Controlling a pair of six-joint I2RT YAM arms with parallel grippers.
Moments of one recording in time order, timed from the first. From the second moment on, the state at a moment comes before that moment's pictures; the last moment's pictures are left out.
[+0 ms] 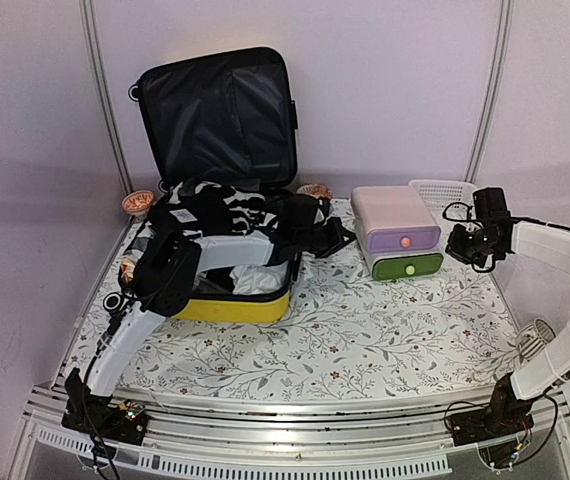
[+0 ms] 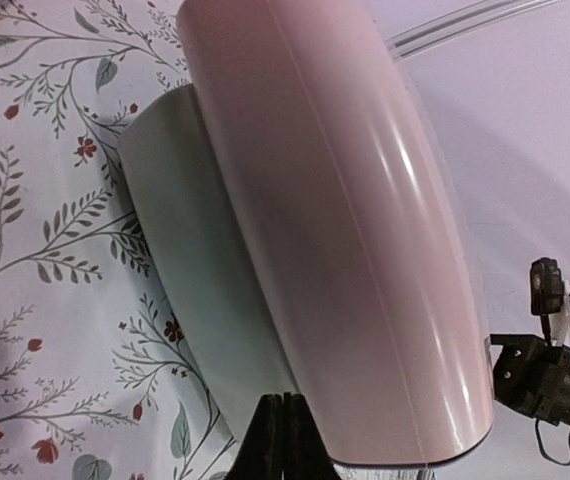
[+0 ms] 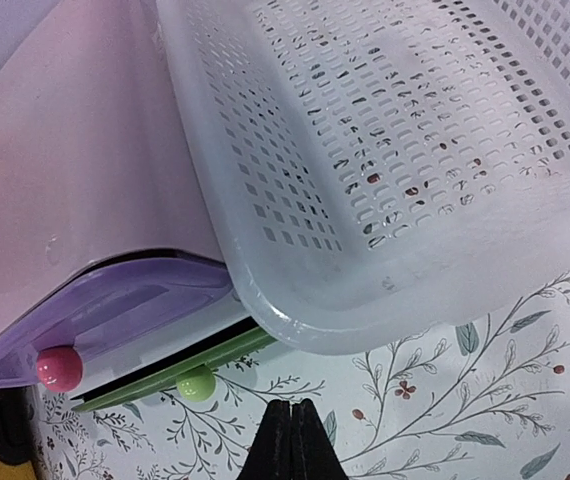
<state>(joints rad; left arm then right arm) -0.78 2.61 2.12 0.17 0.25 -0.96 0.06 1.46 0.98 -0.36 -0.03 0.48</state>
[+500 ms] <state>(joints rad) -0.78 2.44 1.91 0.17 0.25 -0.90 0.04 1.54 0.92 -0.23 -0.08 0.51</state>
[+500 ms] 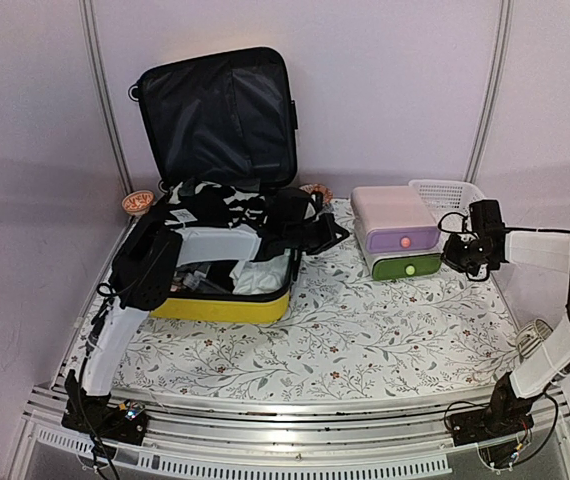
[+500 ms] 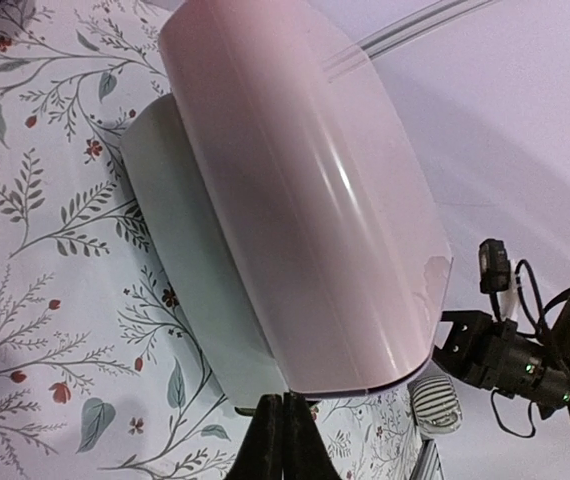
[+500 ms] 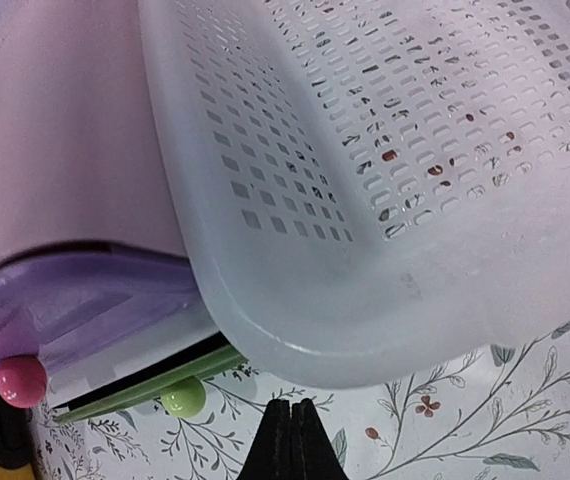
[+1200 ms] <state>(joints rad) -0.78 2.38 1.79 0.20 0.28 -0.87 0.01 1.49 0.70 0.10 -0.43 0.52</state>
